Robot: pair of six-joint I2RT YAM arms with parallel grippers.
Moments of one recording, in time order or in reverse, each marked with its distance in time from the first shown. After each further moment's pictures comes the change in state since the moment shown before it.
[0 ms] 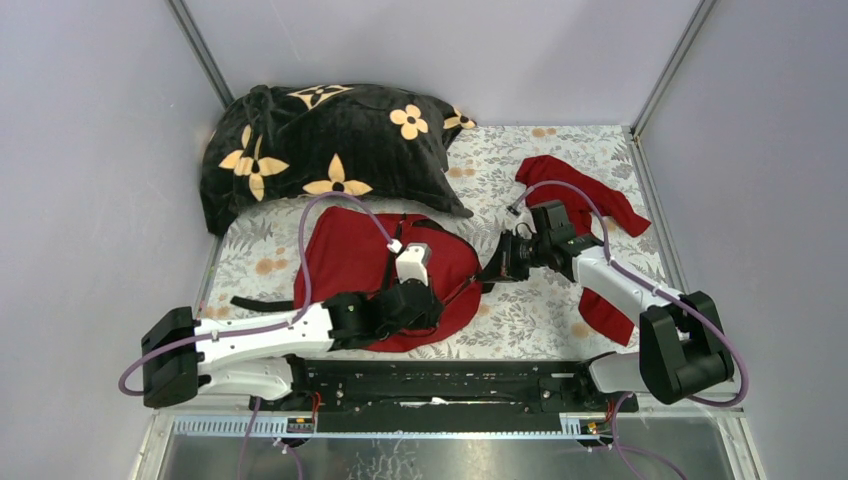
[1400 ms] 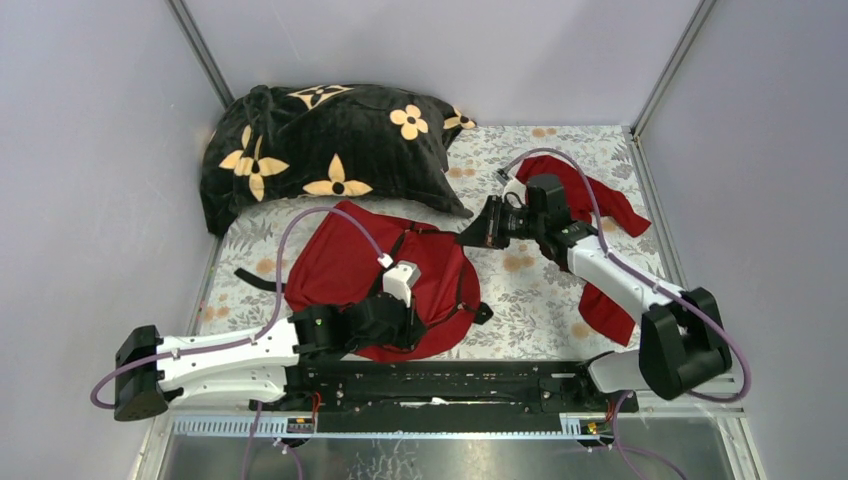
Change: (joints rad) left arm -0.032 -0.246 -0.141 -0.093 0.120 0.101; right arm 0.060 -0.003 0.131 0.275 -0.111 0.156
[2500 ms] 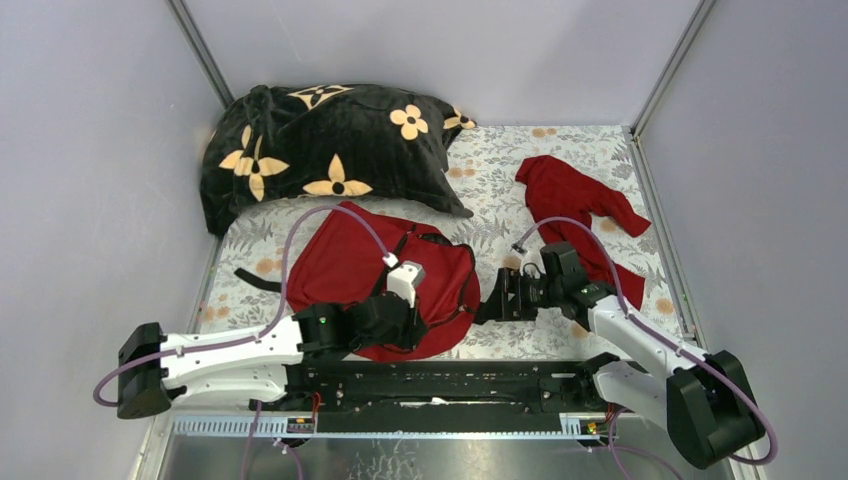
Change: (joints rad) left arm 0.001 0.057 0.035 -0.004 0.011 0.068; right arm 0.007 -0.325 -0.443 -0.240 0.075 -0.201
